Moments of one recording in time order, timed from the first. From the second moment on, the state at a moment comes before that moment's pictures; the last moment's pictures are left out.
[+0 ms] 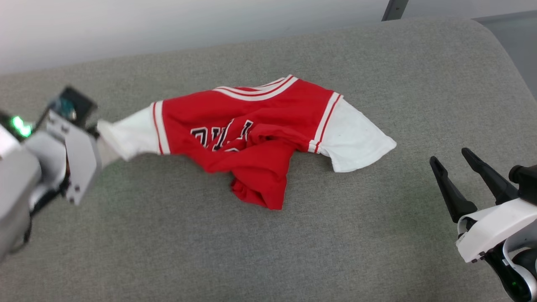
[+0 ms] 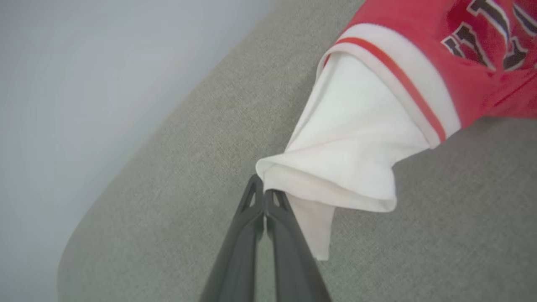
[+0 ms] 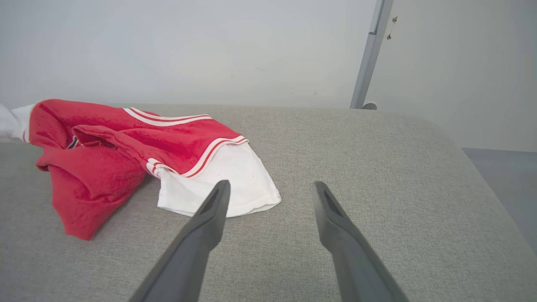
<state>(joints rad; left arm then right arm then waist) -1.12 0.84 -1.28 0.67 -0.87 -0.13 0.13 -0.21 -0.37 0.14 -0.04 0.47 0.13 0.16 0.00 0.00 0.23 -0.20</state>
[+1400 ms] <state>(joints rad) -0.42 0.58 -0.67 0.29 -0.95 0.18 -0.26 -0.43 -0.68 0.34 0.16 0.58 0.13 0.46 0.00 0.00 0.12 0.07</state>
